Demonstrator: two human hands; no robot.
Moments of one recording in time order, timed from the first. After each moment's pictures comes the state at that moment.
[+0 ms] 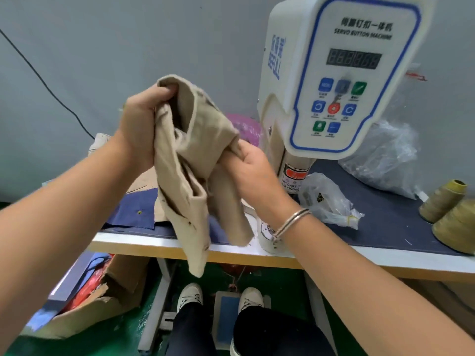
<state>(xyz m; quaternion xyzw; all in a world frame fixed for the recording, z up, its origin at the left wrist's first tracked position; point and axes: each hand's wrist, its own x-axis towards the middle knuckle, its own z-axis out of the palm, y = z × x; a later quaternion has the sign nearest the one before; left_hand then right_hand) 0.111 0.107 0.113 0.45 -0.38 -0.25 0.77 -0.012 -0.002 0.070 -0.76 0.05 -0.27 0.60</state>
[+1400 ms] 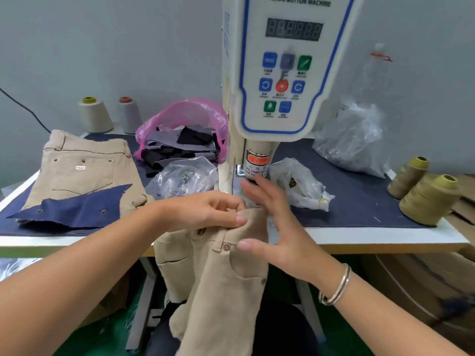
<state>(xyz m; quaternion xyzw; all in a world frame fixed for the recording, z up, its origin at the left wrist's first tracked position) 0.040 0.056 0.022 0.60 -0.55 -0.46 0.34 -0.134 -0.053 -0.003 -0.86 0.02 -0.20 0.47</state>
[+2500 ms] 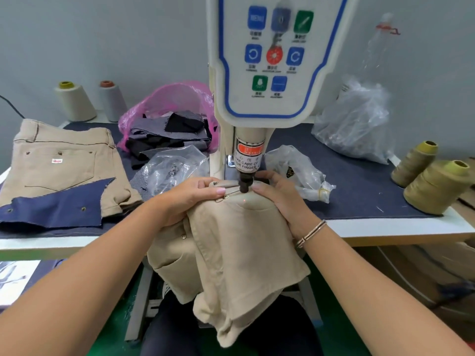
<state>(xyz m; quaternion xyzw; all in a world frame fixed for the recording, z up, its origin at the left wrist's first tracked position) 0.085 0.018 -0.049 0.60 -0.33 -0.49 0.54 -0.075 -0.131 -0.051 -0.64 0.24 -0.21 0.70</state>
